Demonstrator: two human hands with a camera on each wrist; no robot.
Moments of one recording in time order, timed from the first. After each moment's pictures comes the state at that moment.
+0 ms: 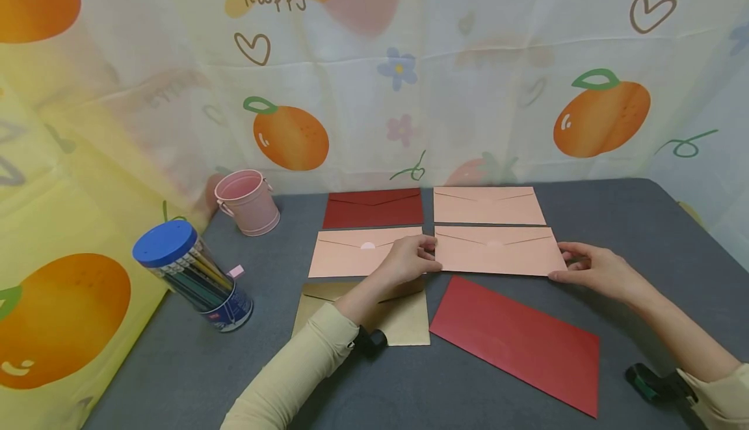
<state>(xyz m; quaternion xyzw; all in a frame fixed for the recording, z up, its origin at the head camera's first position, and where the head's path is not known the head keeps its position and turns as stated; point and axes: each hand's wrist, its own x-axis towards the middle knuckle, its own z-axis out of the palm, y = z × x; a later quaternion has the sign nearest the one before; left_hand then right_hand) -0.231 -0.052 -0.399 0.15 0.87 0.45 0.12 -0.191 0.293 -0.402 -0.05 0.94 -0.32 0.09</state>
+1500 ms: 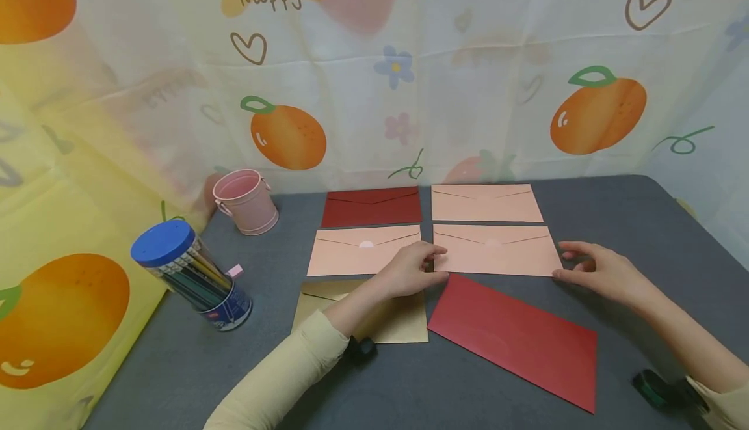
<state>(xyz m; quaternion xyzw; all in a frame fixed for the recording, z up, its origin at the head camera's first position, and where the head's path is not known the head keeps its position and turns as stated) -0.214 -0.055 -0.394 0.31 0.89 0.33 0.10 -0.177 0.296 -0.397 -0.06 0.95 -0.30 0.07</state>
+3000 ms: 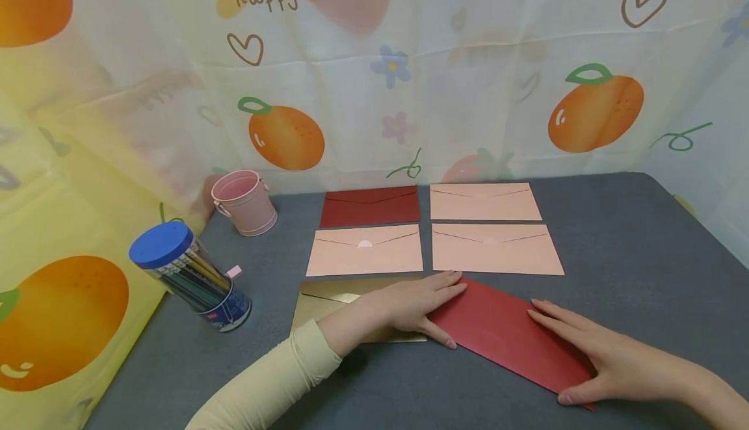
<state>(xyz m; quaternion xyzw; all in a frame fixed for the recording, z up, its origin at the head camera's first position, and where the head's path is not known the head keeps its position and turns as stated) -0.182 -0.055 -0.397 0.47 0.86 0.08 0.19 -0.085 0.277 -0.410 -0.33 0.91 -0.23 0.09</state>
